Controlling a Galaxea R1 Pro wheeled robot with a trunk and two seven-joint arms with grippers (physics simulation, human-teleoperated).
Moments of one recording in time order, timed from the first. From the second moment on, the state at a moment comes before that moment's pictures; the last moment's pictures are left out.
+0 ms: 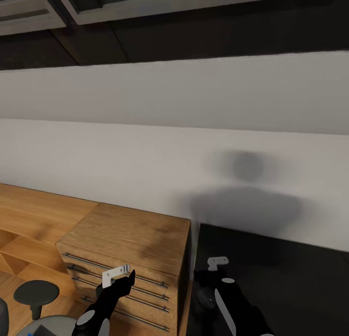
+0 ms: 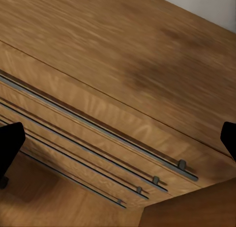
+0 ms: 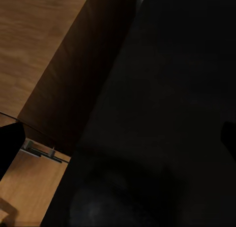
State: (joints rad) left arm -0.06 -0.17 0.07 -1.34 0.11 0.30 0.08; right arm -0.43 0.14 0.07 -0.75 0.02 0.32 -0.02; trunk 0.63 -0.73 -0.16
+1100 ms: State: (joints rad) left arm -0.06 -0.17 0.07 -1.34 0.11 0.30 0.08; right arm -0.43 0.14 0.07 -0.75 0.02 0.44 -0.01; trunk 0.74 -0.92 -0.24
